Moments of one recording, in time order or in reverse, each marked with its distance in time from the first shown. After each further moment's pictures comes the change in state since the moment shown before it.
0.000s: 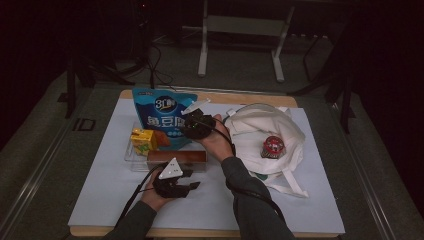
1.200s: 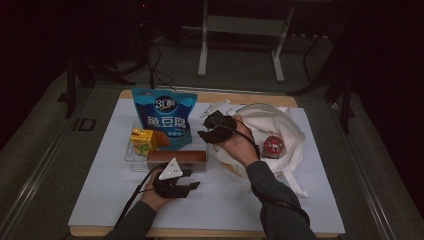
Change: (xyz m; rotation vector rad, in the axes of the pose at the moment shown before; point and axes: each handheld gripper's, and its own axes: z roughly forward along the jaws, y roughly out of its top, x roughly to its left) left arm -0.001 0.000 -0.001 -0.004 0.012 0.008; right arm -0.014 -0.019 -0.061 0.074 -0.050 -0.051
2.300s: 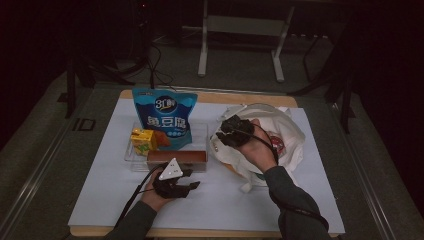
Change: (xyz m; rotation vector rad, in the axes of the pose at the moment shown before) left arm 0.000 0.000 0.000 0.002 0.006 -0.001; right arm -0.013 -0.031 -0.027 0.047 -0.082 -0.008
